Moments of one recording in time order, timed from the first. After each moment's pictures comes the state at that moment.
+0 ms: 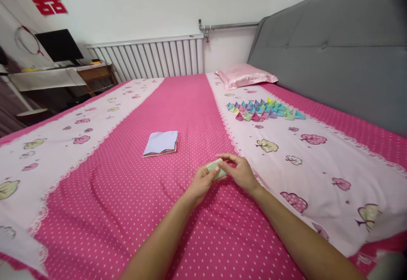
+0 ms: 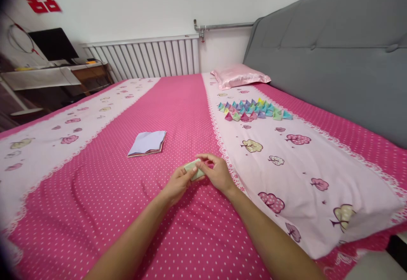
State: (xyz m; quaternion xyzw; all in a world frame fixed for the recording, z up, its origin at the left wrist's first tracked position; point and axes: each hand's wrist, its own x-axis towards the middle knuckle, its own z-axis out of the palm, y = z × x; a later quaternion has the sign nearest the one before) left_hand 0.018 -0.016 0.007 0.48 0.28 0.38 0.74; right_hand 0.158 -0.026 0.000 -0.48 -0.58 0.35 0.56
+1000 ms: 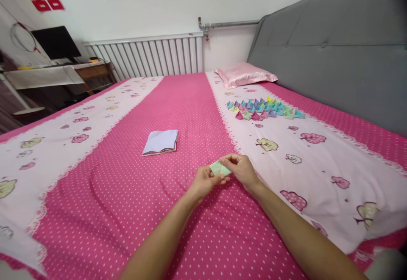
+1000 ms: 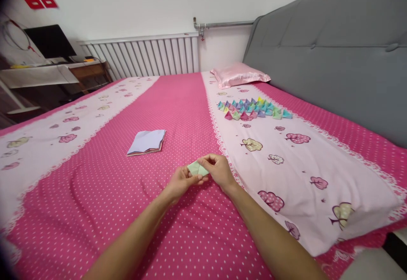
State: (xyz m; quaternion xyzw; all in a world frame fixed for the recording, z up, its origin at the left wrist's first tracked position) left_hand 0.018 -0.017 0.003 0.49 0.34 0.35 0.72; right_hand 0.159 -0.025 0.002 -0.48 -0.50 0.44 0.57
